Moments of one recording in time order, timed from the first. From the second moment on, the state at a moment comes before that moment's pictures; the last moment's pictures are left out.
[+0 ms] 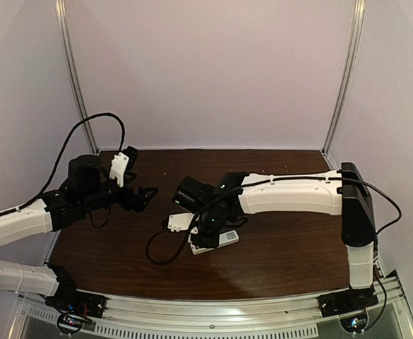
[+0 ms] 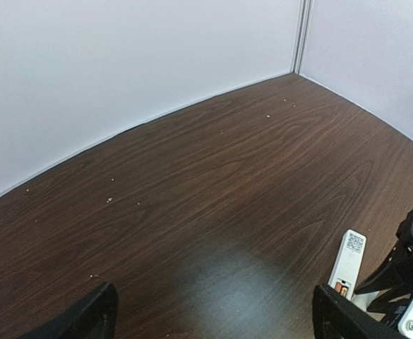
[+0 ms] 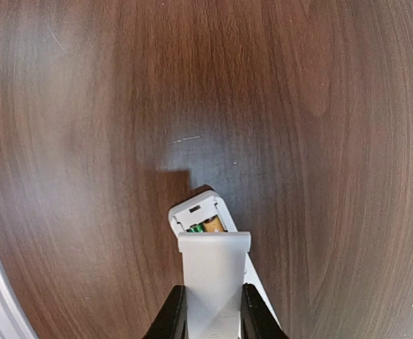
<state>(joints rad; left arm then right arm) -0.64 1.03 0.66 0.01 0.04 -0.01 1.17 2.06 1.73 -0.86 0.12 -0.35</state>
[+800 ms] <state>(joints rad) -0.64 1.03 0.66 0.02 0.04 -0.02 1.15 2.09 1.73 -0.86 0.02 -0.55</state>
